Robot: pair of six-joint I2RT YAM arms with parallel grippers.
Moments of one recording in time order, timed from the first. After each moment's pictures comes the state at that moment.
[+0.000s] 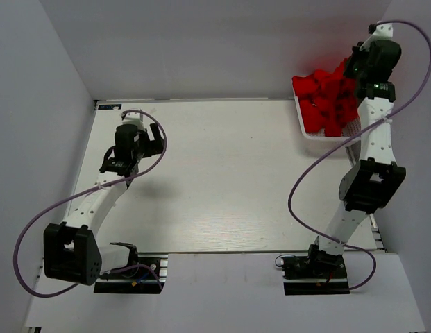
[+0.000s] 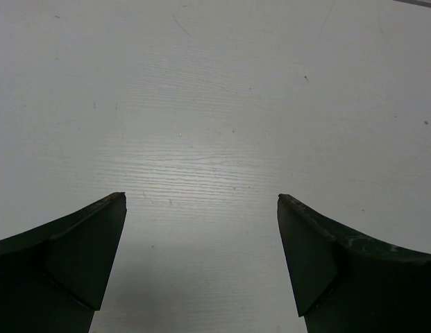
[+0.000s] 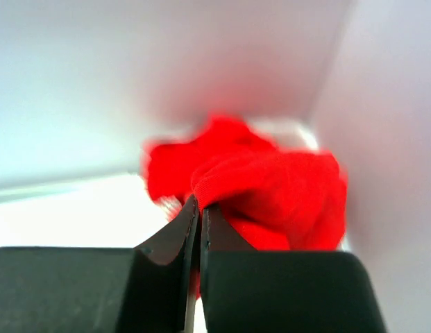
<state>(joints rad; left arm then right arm) -0.18 1.24 0.88 -0.08 -0.09 -0.26 -0.18 1.90 2.00 -0.31 -0.11 0.03</state>
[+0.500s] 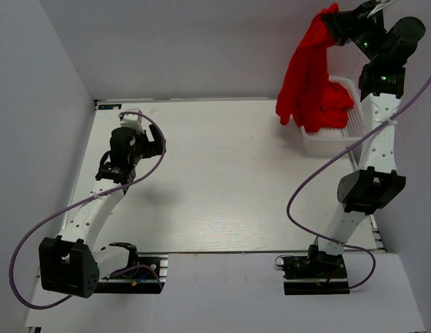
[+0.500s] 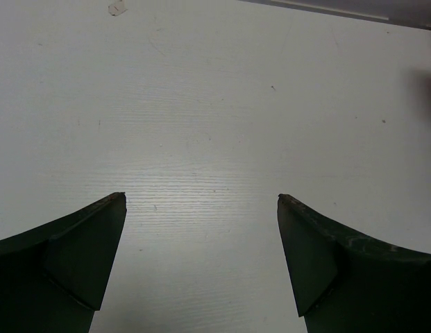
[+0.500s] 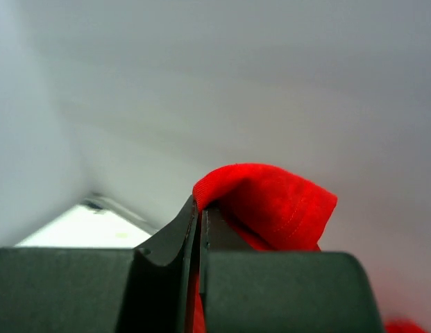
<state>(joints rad) -0.18 1.14 0.84 -0.07 -0.02 -0.25 -0.15 1.85 2.21 0.04 -0.74 0.36</state>
